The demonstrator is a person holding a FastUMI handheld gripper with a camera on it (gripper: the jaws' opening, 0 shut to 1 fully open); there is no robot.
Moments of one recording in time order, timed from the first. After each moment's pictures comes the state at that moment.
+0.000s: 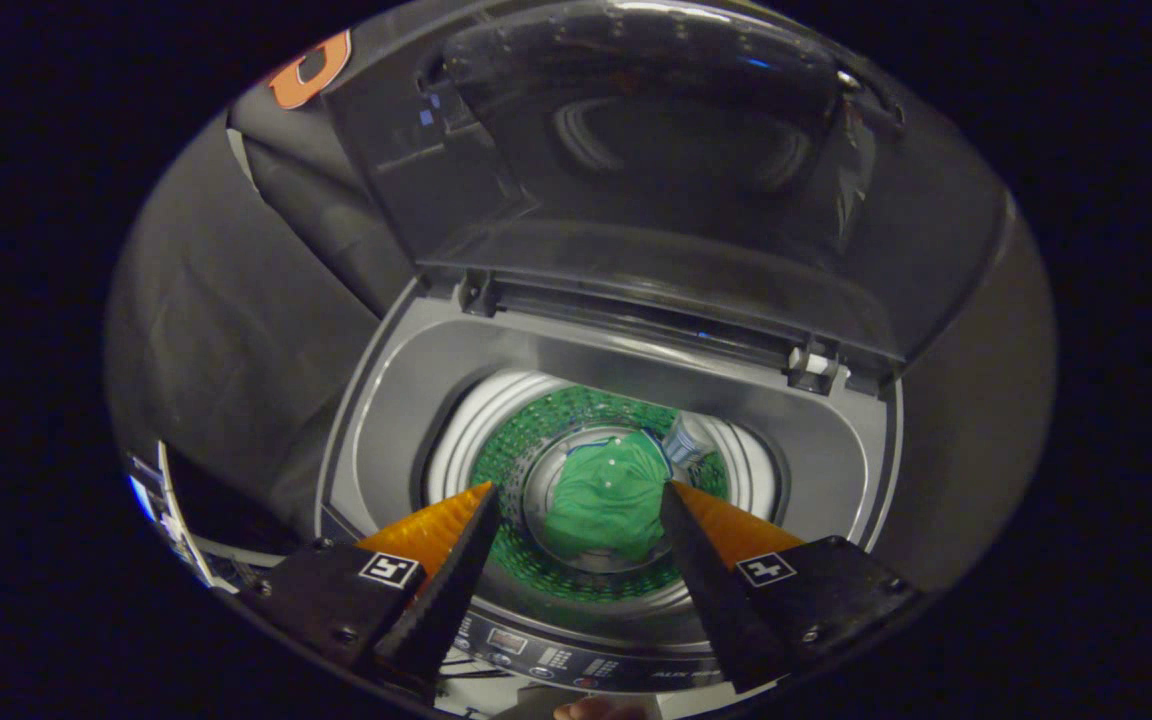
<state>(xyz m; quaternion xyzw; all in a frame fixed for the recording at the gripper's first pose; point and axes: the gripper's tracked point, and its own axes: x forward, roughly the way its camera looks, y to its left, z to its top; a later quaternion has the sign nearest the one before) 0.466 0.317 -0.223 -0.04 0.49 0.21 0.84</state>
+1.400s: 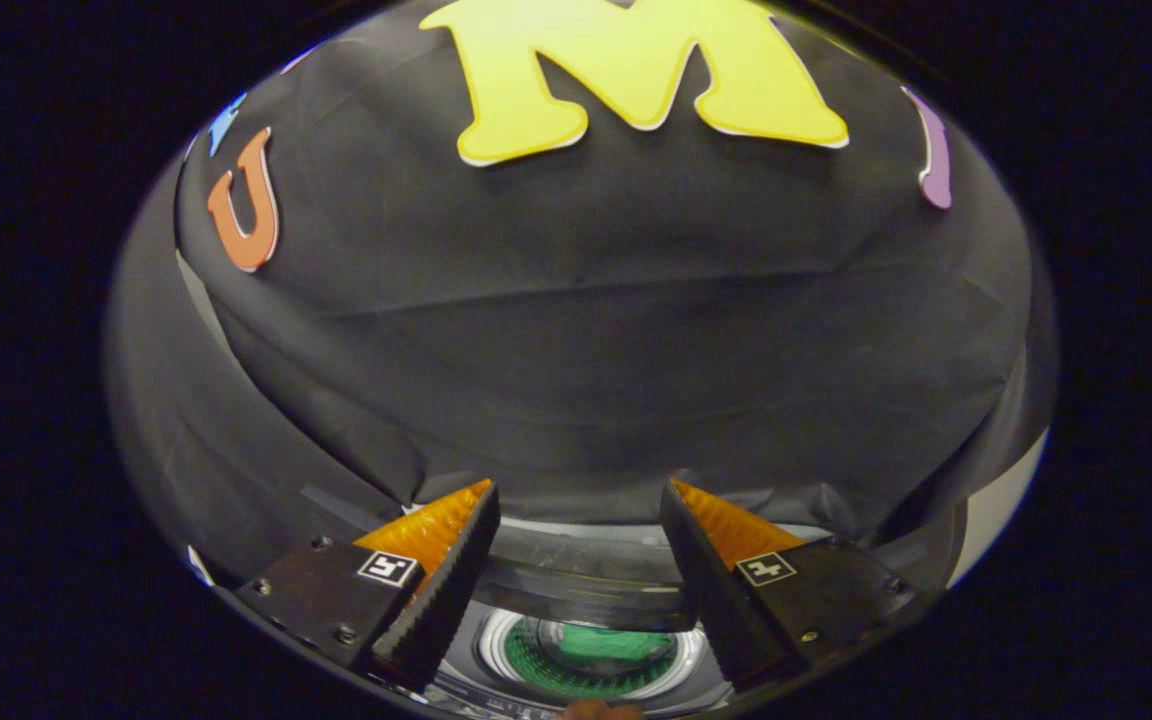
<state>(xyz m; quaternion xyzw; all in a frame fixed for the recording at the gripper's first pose) 0.649 0.334 -0.027 0.04 0.34 0.16 0.93</state>
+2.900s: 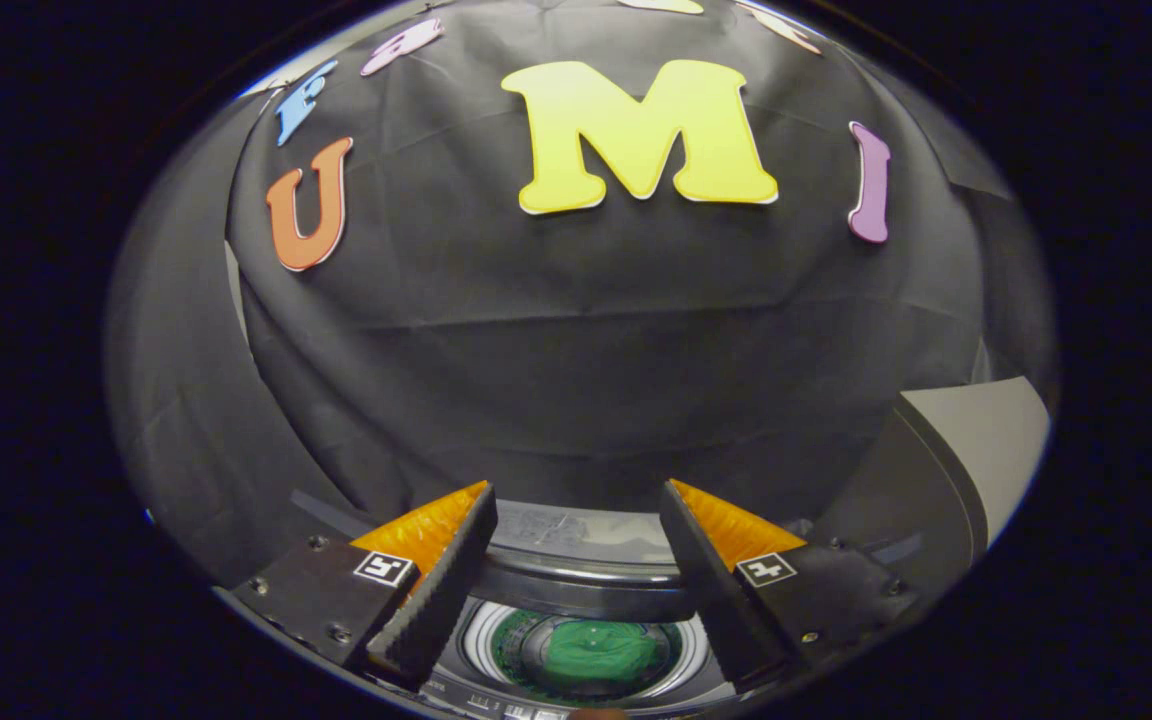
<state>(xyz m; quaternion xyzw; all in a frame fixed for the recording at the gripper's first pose) 0.535 0.327 -0.048 0.03 0.22 0.15 0.96</state>
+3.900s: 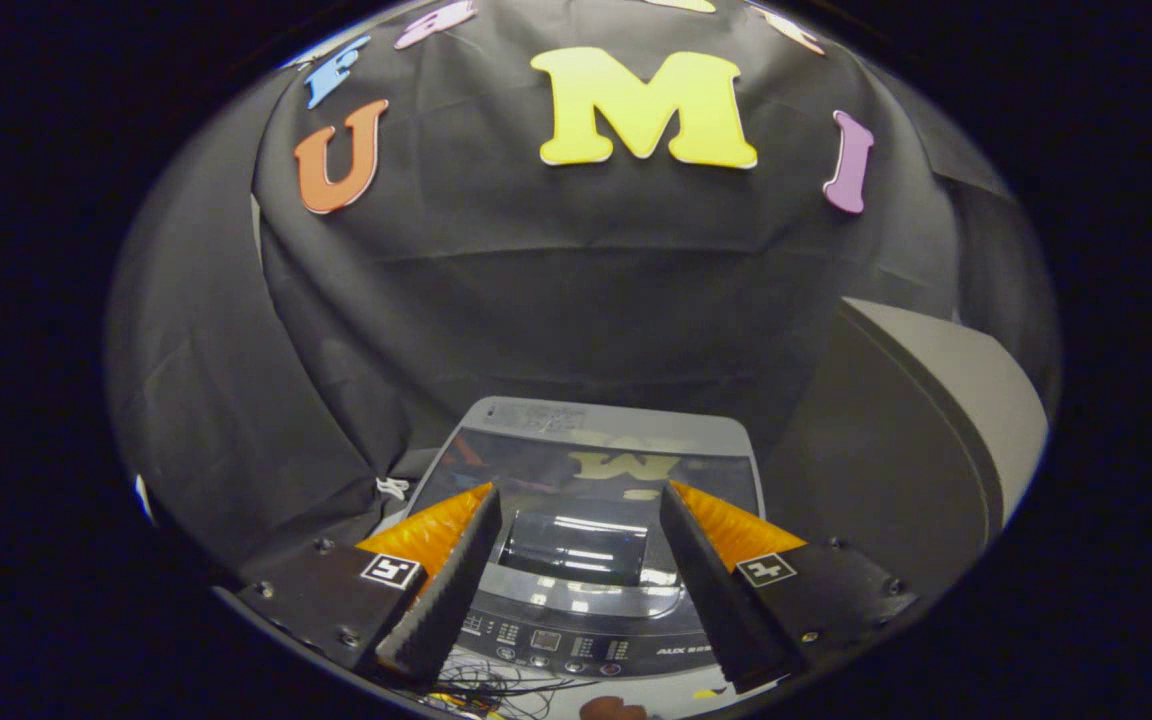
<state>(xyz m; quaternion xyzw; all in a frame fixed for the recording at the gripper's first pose) 0.411 0.299 -0.082 -0.01 0.25 0.14 0.96</state>
